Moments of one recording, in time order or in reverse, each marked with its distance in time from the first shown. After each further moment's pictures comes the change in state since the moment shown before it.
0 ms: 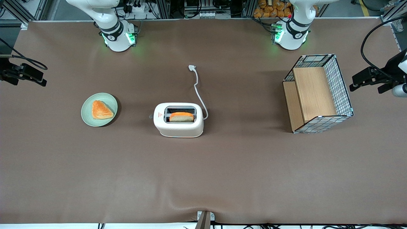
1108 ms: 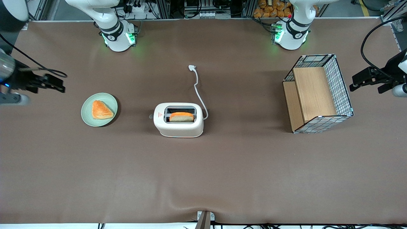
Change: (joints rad) arm 0.076 0.100 0.011 -0.002 0.003 0.003 -0.001
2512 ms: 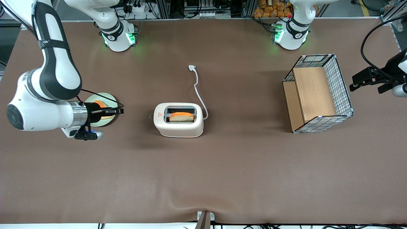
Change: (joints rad) arm 0.070 0.270 0.000 -0.116 0.461 0.174 0.022
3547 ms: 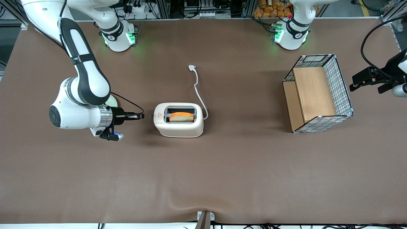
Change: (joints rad) arm 0.080 0.024 0.005 -0.199 0.144 0.297 0.000
